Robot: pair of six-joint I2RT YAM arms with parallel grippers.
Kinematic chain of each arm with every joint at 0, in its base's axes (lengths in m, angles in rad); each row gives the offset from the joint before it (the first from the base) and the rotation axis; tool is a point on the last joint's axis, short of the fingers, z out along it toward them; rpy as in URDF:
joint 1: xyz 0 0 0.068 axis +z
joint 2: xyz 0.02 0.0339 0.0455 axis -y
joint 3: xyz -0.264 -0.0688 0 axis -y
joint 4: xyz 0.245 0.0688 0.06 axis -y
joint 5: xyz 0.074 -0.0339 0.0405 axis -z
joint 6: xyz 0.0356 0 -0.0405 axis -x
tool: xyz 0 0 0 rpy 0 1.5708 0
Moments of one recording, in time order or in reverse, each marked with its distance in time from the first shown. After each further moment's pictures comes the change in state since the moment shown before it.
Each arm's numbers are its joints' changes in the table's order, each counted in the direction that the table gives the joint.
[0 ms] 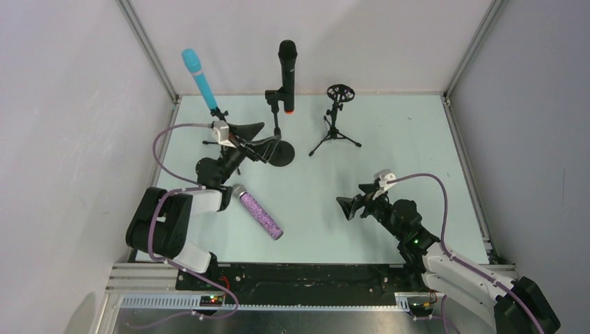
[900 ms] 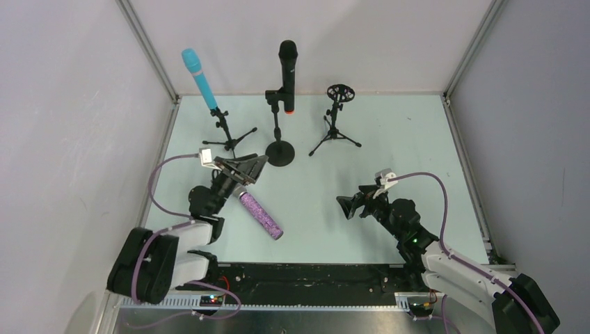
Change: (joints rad) left arm -0.008 0.286 -0.350 -0.103 -0.214 0.449; right arm 0.000 -0.034 0.000 0.002 0.024 -0.073
